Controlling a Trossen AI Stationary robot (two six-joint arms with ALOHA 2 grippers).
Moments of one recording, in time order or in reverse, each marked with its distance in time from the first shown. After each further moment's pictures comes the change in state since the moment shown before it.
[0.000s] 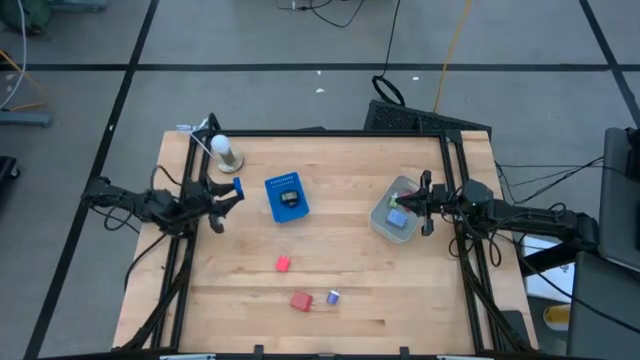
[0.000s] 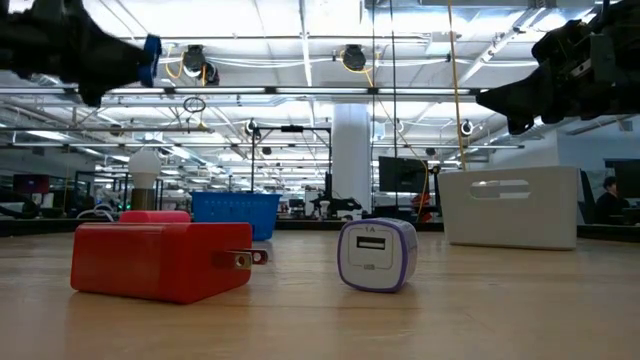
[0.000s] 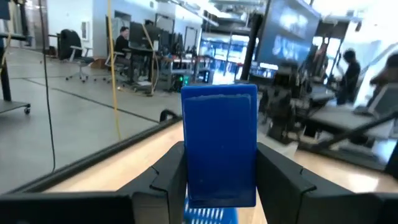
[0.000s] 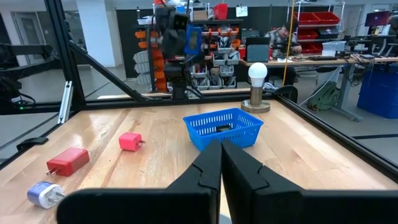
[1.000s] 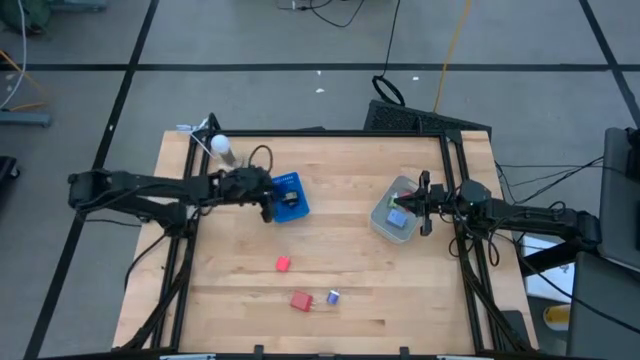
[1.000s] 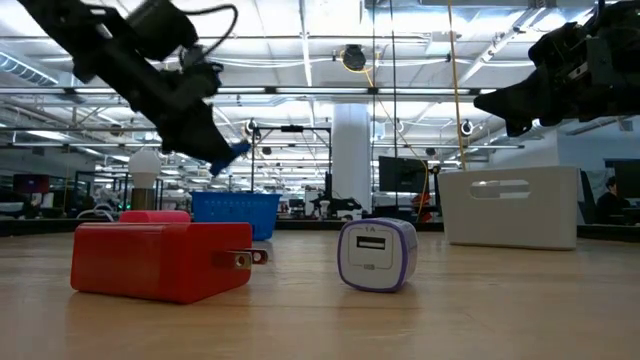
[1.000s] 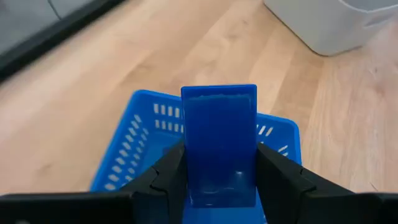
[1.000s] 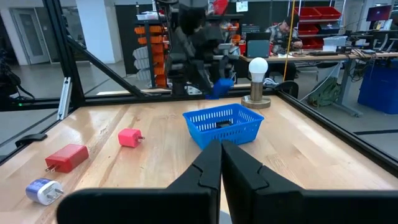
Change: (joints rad) left arm 0.520 1.066 0.382 -0.046 0.556 -0.145; right arm 0.000 0.048 0.000 0.029 0.000 0.000
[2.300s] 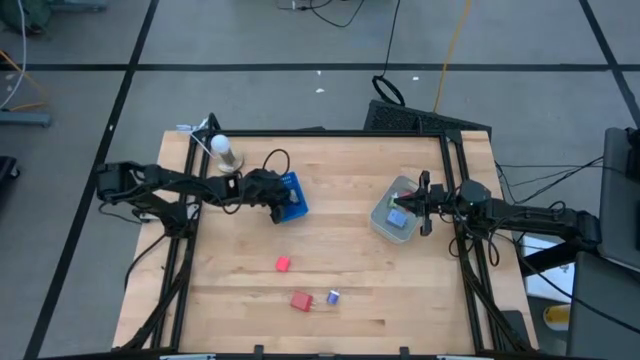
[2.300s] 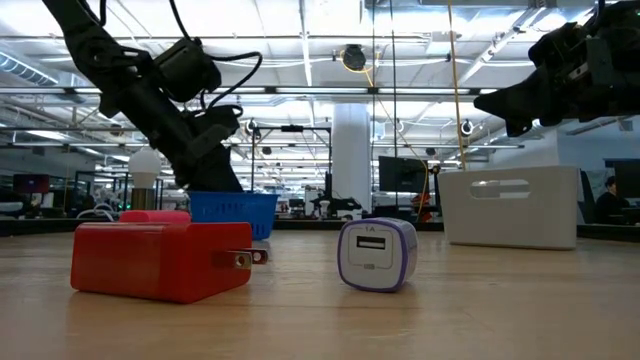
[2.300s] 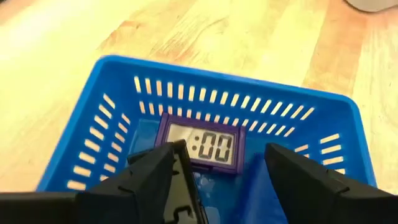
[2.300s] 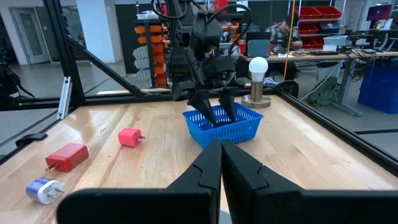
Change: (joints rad) left arm 0.059 0.282 0.000 0.180 0.073 0.026; right arm 0.000 0.000 0.000 -0.003 0.000 0.000
